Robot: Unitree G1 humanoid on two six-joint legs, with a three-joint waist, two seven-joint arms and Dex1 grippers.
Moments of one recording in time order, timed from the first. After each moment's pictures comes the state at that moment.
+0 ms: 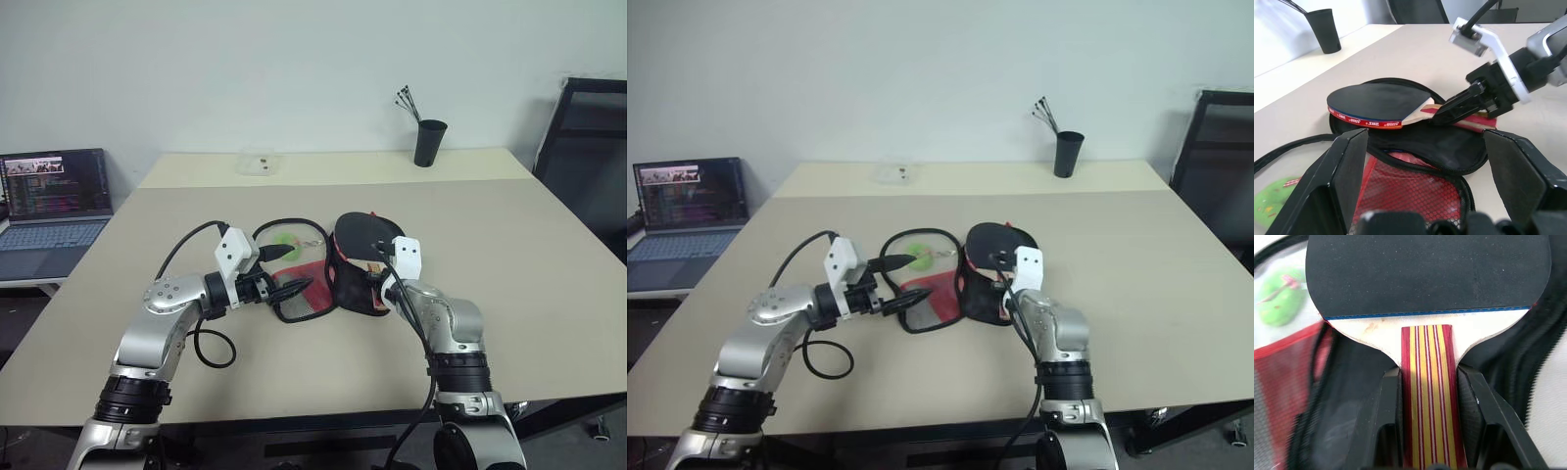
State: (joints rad) left arm -0.47 0.58 0.03 0.00 -0.35 0.26 -0.97; right arm -0.69 0.11 -0.17 0.12 0.23 0.97 -0.07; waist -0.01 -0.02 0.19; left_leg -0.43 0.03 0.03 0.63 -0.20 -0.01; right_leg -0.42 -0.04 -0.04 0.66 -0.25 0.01
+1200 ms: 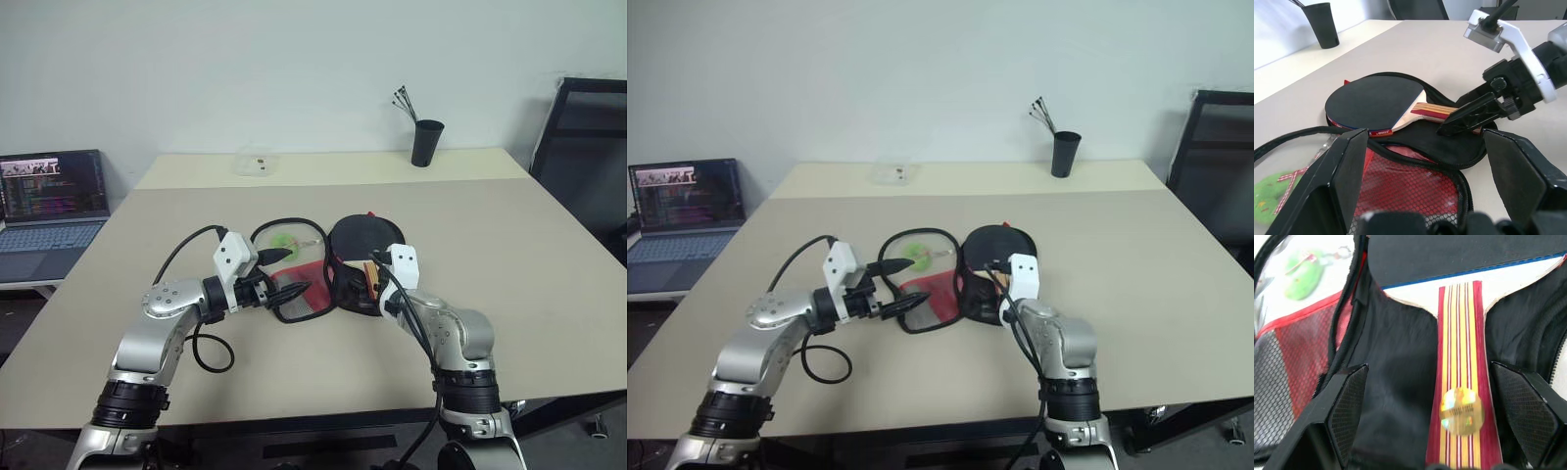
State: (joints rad) left arm -0.44 0.59 0.03 -0.01 -0.35 0.26 -0.96; right arm -0.59 0.12 -0.11 -0.11 0.29 1.14 -0.04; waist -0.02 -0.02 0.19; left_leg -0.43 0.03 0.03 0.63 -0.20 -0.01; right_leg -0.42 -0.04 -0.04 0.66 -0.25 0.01
